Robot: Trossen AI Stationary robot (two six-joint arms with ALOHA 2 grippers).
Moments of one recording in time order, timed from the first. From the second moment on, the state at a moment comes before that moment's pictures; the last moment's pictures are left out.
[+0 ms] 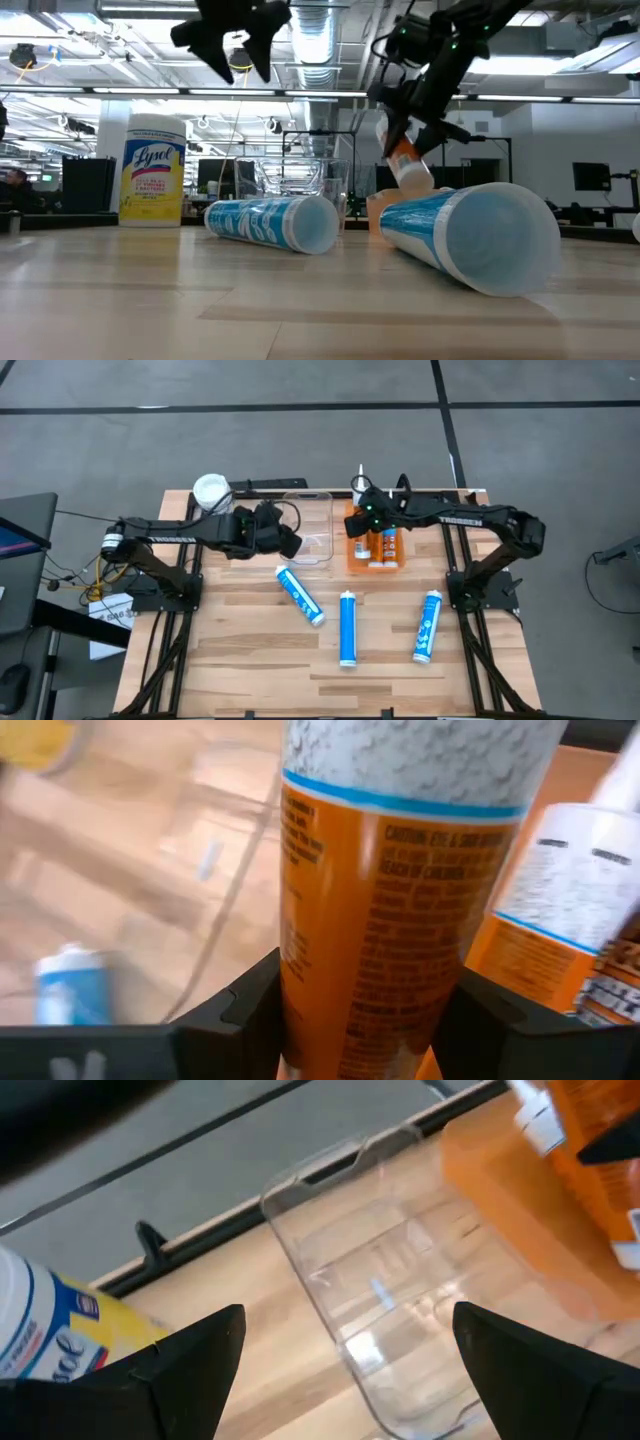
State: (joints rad) left arm 0.03 1.49 1.42 -1.04 -0.76 -0.84; right arm -0.40 1.54 1.10 -0.54 0.12 0.74
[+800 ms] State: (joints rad) left arm -0.03 1.49 1.34 -1.03 -0.76 -0.88; right arm -0.40 1.68 1.10 -0.58 0.18 0.82
